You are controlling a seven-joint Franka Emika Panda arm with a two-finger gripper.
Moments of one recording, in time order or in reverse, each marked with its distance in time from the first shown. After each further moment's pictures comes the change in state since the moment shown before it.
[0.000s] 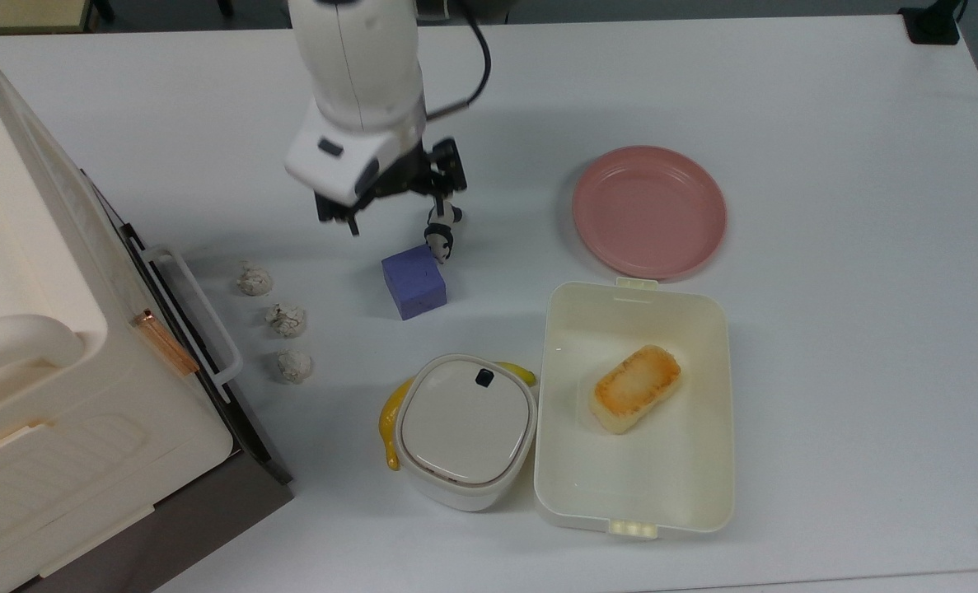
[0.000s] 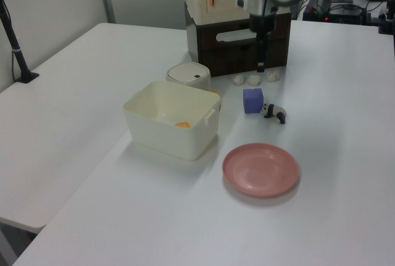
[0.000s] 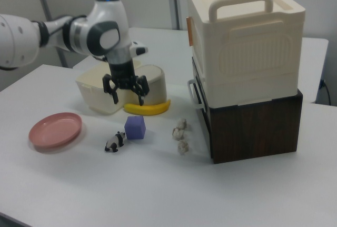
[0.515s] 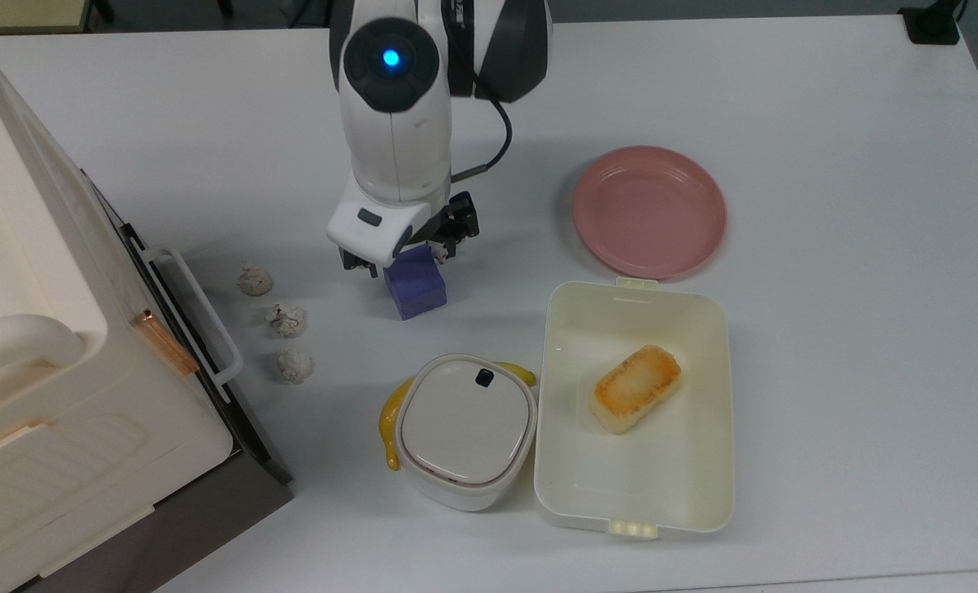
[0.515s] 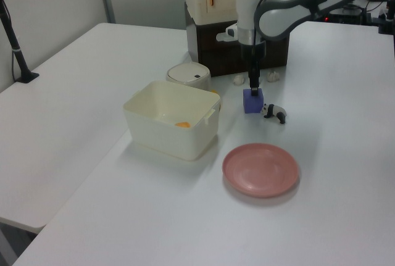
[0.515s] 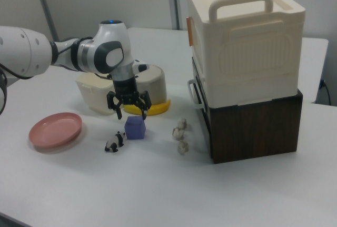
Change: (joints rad) arm 0.030 0.115 0.000 -0.001 -0.037 0.079 -0.006
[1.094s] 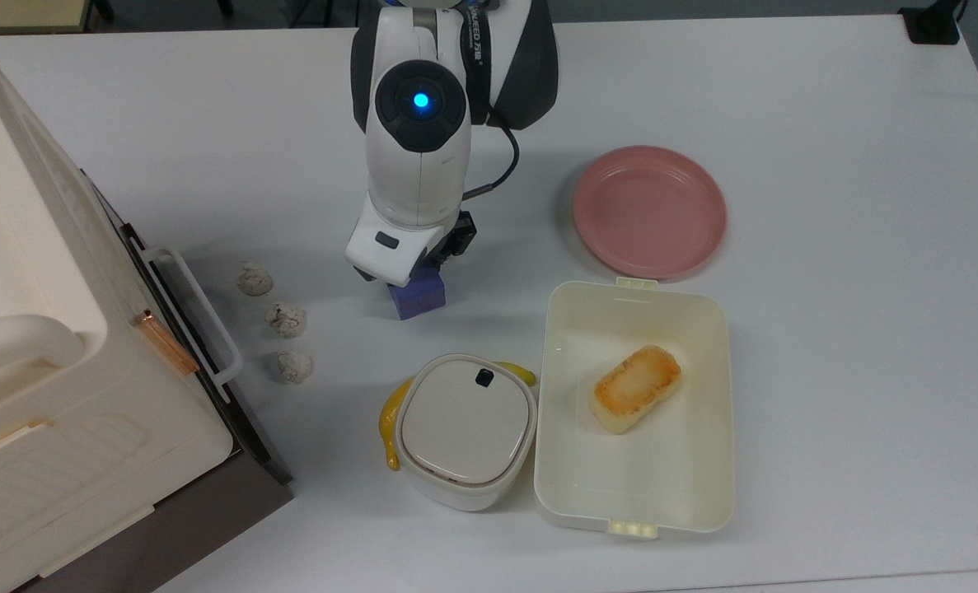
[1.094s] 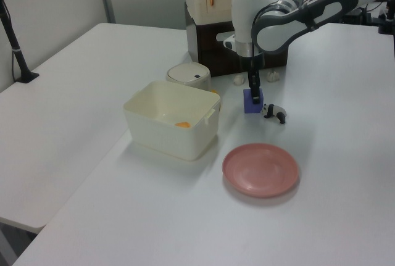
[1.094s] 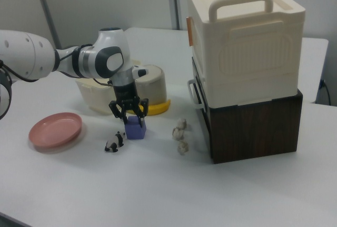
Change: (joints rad) arm 0.015 0.041 0.000 0.007 -0.055 0.006 0.000
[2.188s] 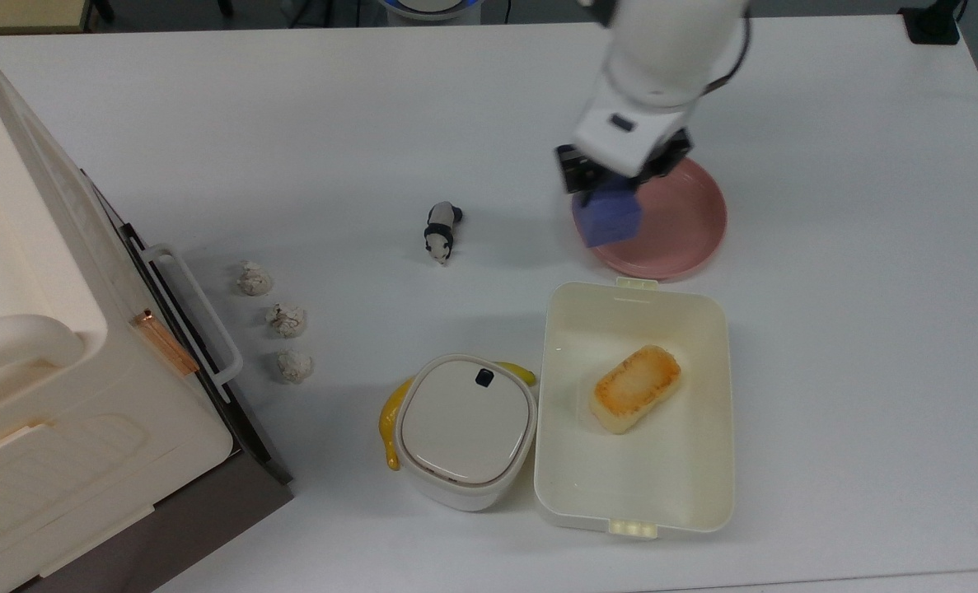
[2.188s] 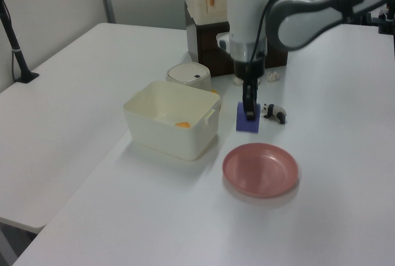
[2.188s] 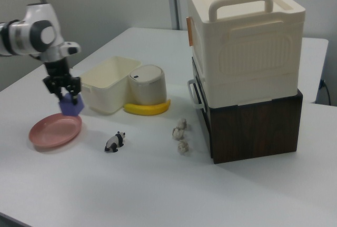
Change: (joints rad) arm 0.291 -0.137 0.067 0.014 0.038 -0.127 0.465
